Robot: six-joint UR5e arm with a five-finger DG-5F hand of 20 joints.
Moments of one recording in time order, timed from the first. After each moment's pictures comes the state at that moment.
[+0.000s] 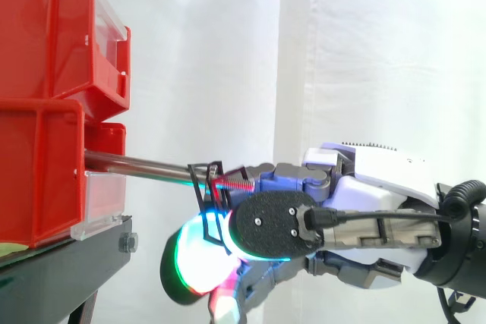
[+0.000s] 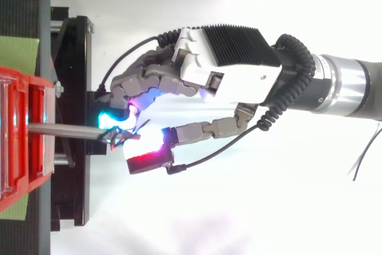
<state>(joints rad) 0.10 -2.42 -1.28 -2.29 -1.49 -0.73</state>
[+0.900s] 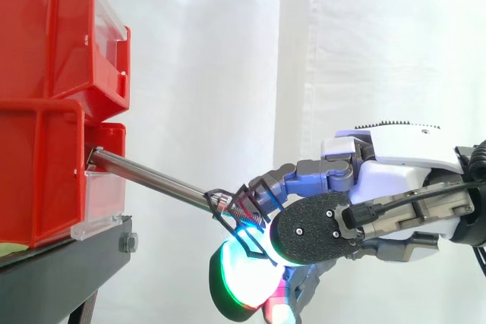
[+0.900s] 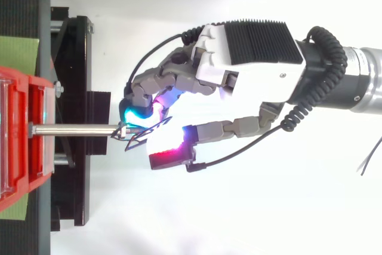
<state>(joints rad) 0.10 -2.31 -1.28 -2.59 -1.49 -0.76</state>
